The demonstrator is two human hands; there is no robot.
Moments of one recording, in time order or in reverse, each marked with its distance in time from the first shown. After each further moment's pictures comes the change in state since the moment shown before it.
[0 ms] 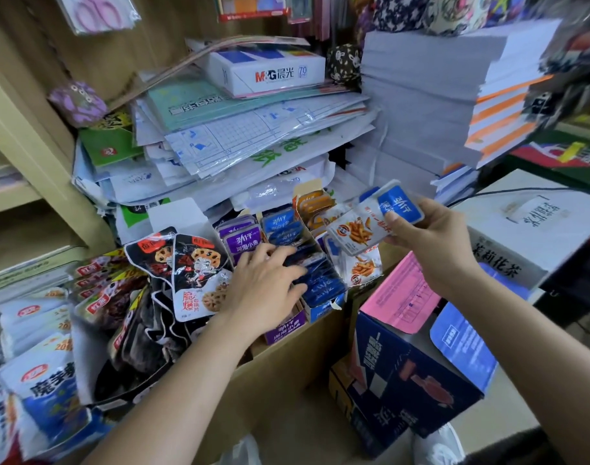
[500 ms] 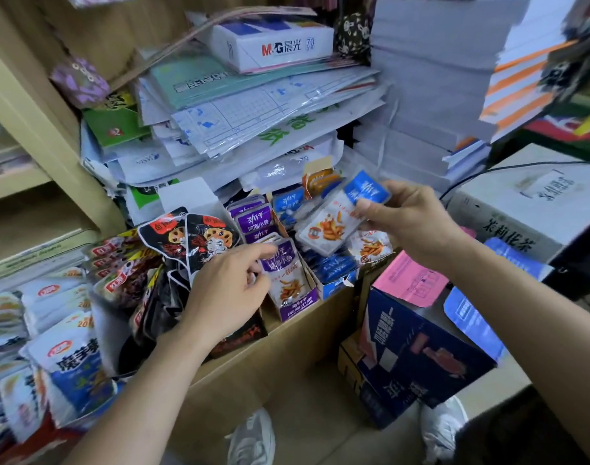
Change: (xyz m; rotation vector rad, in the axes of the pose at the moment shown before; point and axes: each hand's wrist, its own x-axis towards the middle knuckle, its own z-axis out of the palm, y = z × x) left_hand -0.061 -0.032 -0.026 -0.495 0.146 -0.193; right_hand -0.003 -0.004 0.034 0.131 -0.403 0.042
